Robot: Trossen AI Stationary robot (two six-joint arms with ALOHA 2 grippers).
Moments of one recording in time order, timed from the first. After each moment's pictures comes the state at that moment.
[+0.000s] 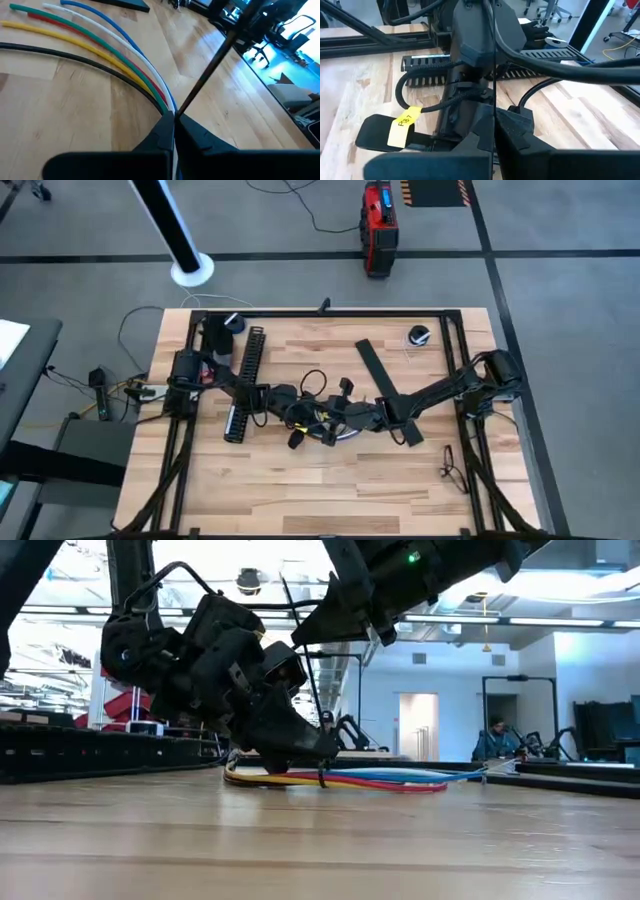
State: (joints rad) left arm -0.02 2.05 0.63 0.94 0.38 -0.34; right arm 0.23 1.75 1.02 0.37 0.58 0.14
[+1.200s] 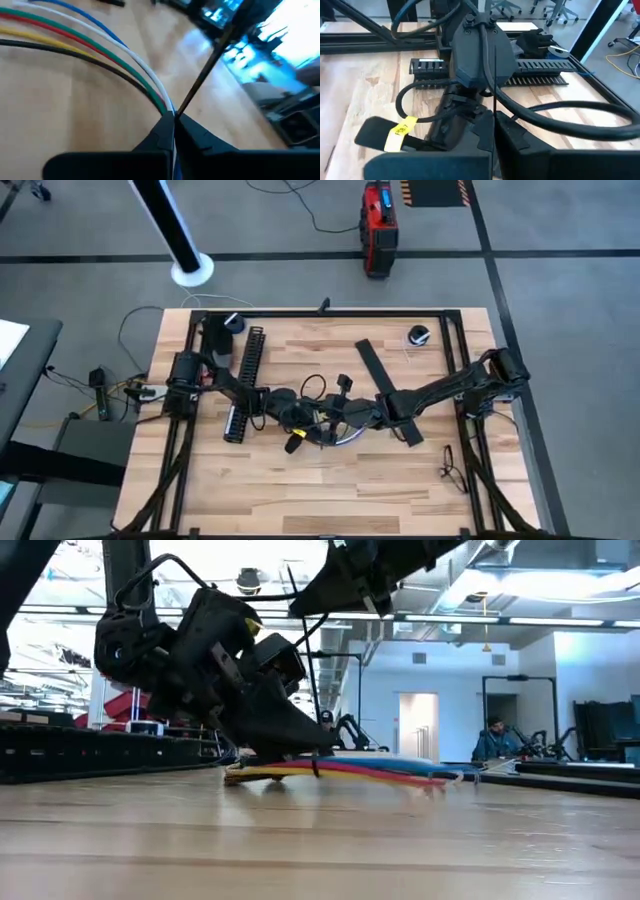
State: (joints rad) left arm -0.05 2.06 0.63 1.01 0.45 -0.41; right arm 0.23 1.70 1.13 0.15 0.55 0.09
